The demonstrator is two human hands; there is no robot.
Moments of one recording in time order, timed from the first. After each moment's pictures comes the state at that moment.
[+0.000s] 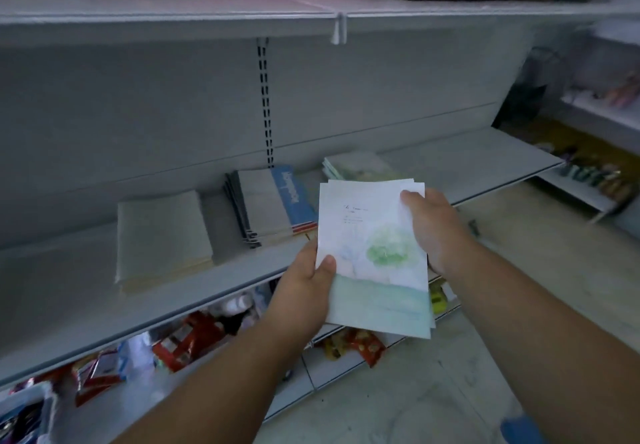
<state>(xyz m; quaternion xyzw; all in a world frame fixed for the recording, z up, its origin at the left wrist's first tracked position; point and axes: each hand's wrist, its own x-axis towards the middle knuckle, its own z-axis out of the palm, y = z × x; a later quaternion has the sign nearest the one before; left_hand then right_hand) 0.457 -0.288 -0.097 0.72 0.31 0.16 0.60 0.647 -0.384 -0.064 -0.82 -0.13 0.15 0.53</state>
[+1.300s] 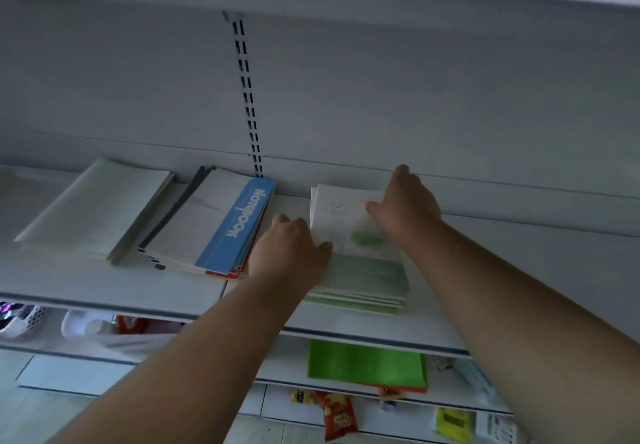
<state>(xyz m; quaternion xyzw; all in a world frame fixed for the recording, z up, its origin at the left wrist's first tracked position) 0.746 -0.227 -0.114 0.76 0.61 0.10 0.20 0.937 -0.214 -0.101 -0.86 -0.49 0.06 0.13</state>
